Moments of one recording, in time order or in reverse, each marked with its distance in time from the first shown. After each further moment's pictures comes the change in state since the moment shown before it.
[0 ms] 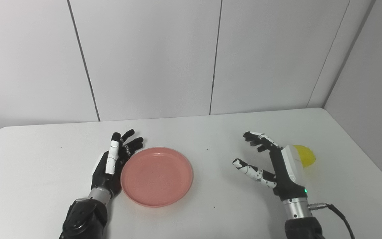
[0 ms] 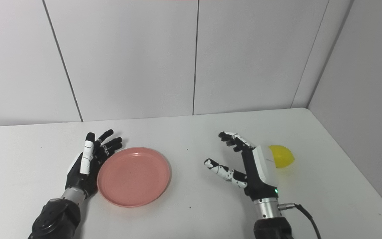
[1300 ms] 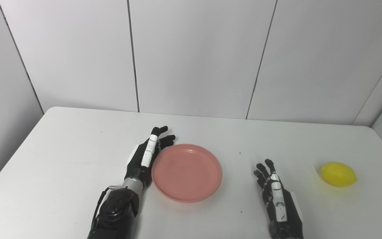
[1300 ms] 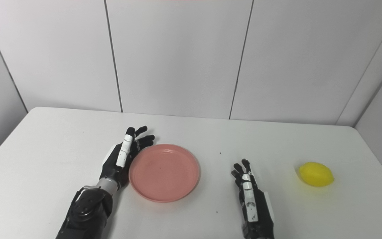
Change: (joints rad) left arm 0.039 -0.001 -0.067 -0.082 0.061 0.035 0.110; right arm 0.108 0.224 0.036 0.100 0.794 0.099 0.229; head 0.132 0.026
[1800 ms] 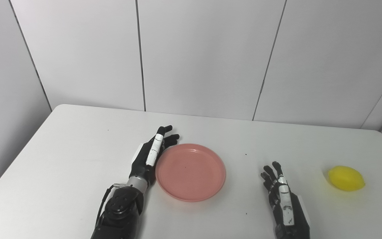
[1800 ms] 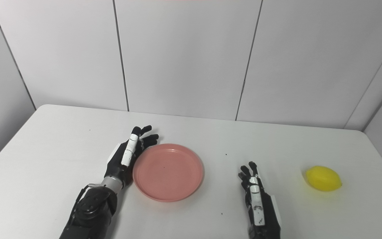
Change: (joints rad) left arm 0.004 -0.006 -0.017 -0.015 0.017 -0.001 0.028; right arm 0.012 -0.012 -0.005 -0.019 0.040 0.028 0.024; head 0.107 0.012
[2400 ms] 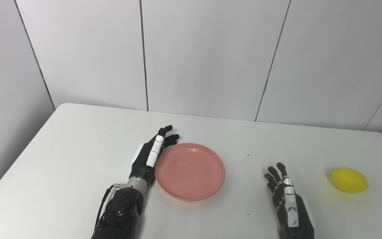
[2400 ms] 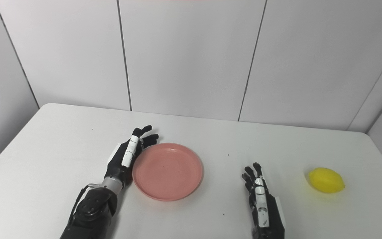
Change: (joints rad) left arm 0.006 0.014 -0.003 0.019 0.014 -0.048 0.003; right arm 0.002 -0.004 -0.006 -0.001 0.001 0.000 0.003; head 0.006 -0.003
